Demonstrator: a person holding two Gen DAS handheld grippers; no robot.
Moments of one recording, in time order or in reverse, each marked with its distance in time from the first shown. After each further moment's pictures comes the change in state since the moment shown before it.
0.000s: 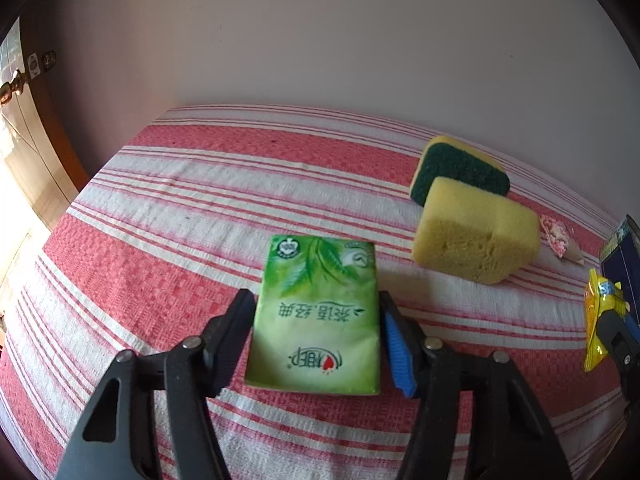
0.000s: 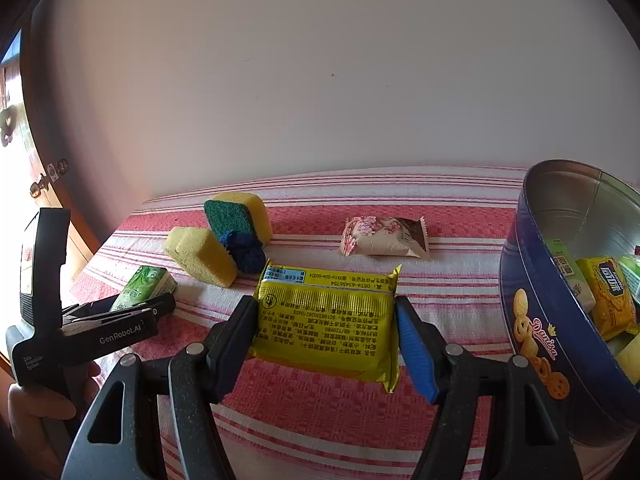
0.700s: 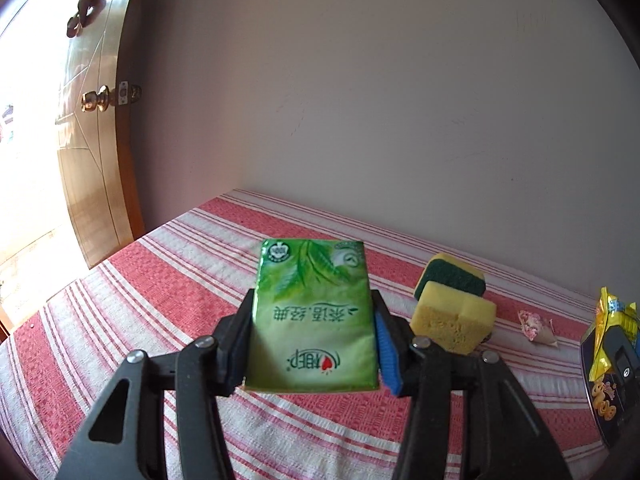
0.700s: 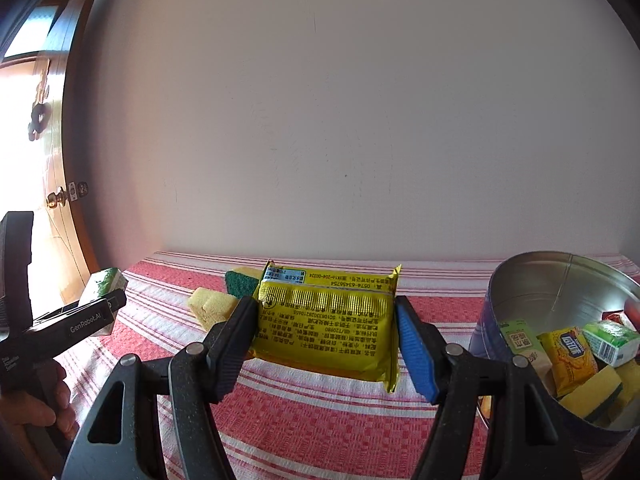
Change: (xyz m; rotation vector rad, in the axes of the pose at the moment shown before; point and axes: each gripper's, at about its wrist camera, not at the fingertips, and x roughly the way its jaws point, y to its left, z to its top) left arm -0.086 -0.001 -0.021 -0.147 -0.394 0.072; right arm -0.052 0.022 -0.005 -0.158 -0.349 -0.040
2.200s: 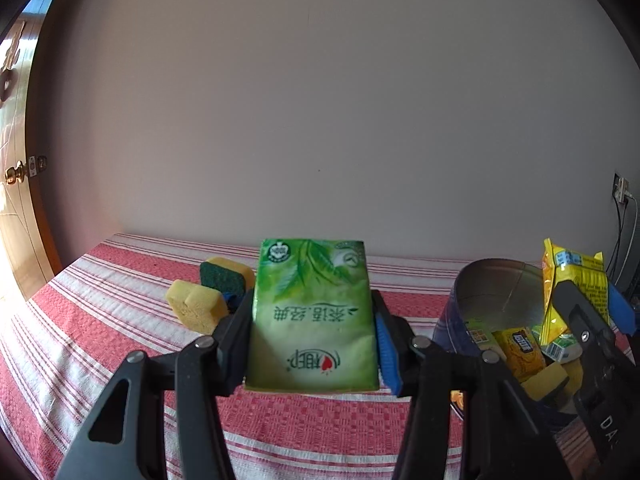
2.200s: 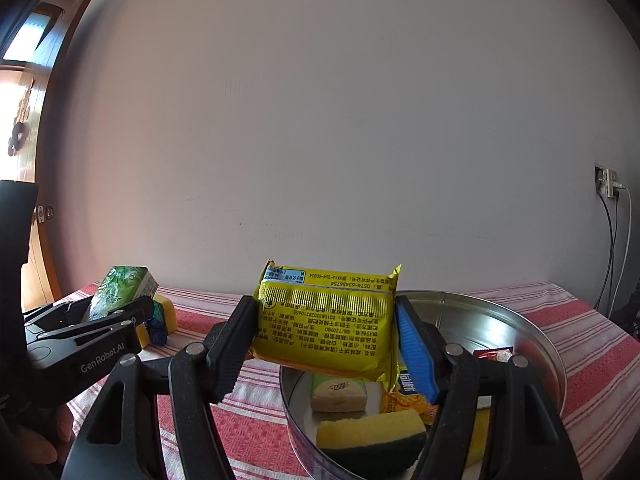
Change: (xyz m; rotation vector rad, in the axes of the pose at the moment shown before) left arm -0.092 -0.187 -0.036 0.192 -0.071 -0.246; right arm -0.074 -0.128 0.001 0.022 -0.139 -0.161
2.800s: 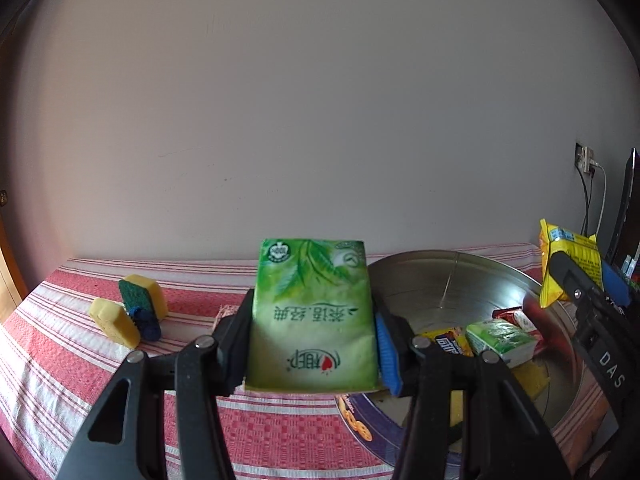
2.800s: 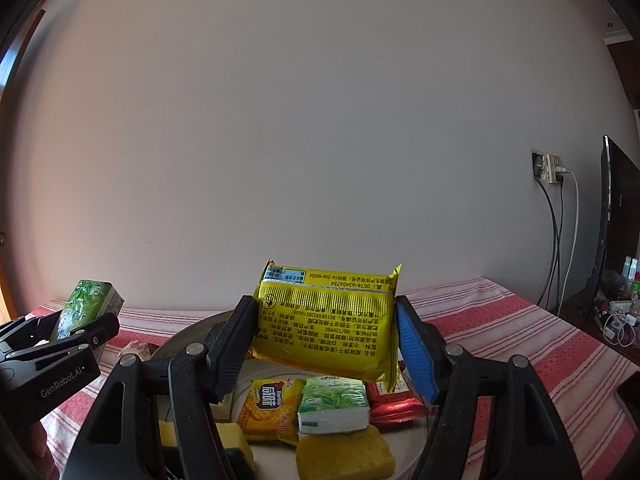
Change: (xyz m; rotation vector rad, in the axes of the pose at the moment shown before) left arm -0.001 -0.096 -0.003 0.107 0.000 -0.117; right arm -0.003 -0.101 -0.001 0.076 -0.006 -0.177
